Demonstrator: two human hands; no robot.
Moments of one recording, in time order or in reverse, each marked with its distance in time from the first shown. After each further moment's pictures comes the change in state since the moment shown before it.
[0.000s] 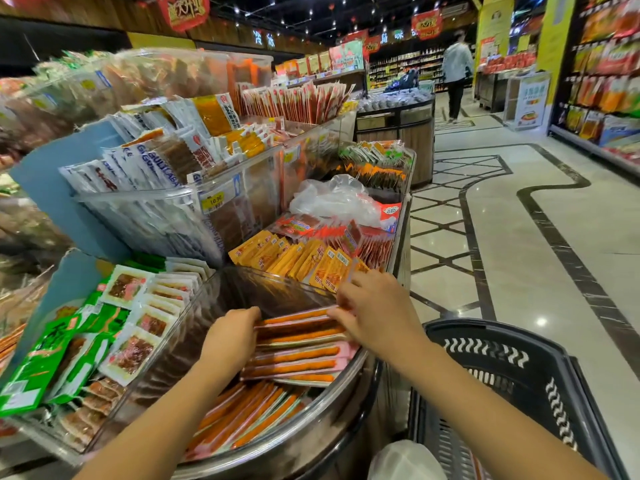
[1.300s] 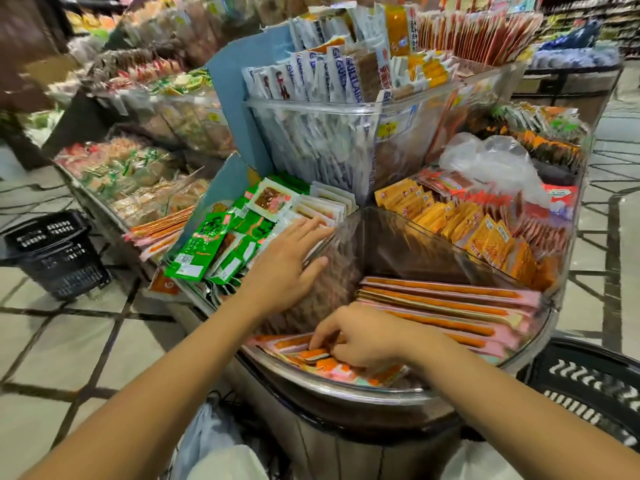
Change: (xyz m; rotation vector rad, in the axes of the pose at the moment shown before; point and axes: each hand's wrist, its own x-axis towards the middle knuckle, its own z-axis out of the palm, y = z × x) left_hand -0.068 -0.104 -0.052 -0.300 0.244 0.098; right_hand 0.033 -0.167 0.087 0.331 -0.911 -0.470
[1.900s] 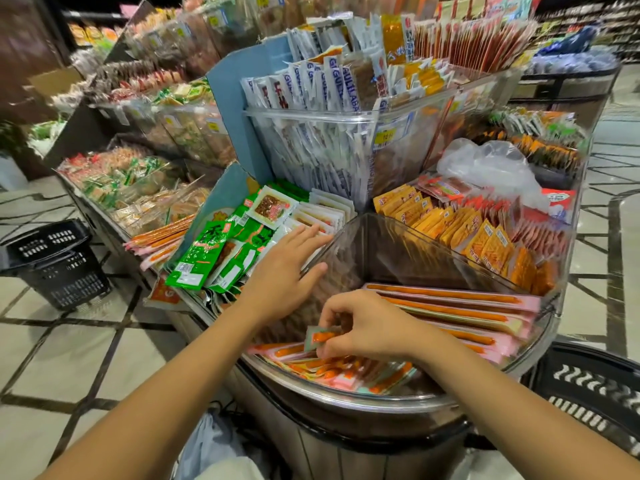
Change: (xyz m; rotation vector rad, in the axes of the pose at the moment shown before) left_hand 0.002 -0.006 0.002 -0.041 -0.013 -0.011; right_hand -0.009 0.004 -0.009 0.325 0.306 -0.052
